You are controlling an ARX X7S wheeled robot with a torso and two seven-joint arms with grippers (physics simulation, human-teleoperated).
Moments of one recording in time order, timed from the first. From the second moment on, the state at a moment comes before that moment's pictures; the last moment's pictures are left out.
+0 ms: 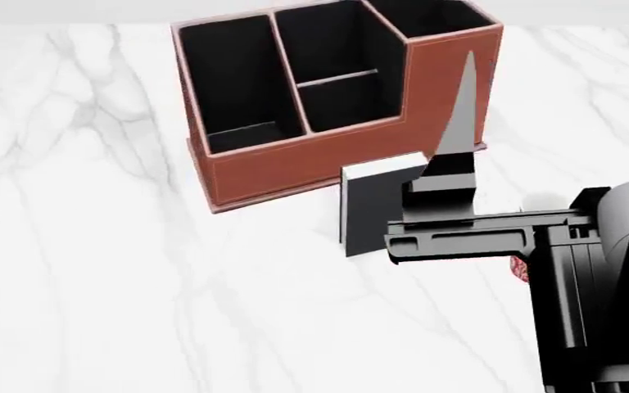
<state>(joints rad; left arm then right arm) -0.48 -0.21 -0.08 0.85 -0.21 -0.79 -0.15 0.59 0.30 0.11 -0.97 0.32 1.00 0.10</state>
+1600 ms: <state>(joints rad) -0.48 -0.25 -0.07 0.85 -0.25 -0.79 -0.20 0.55 0.35 0.07 -0.97 0.37 0.94 0.13</state>
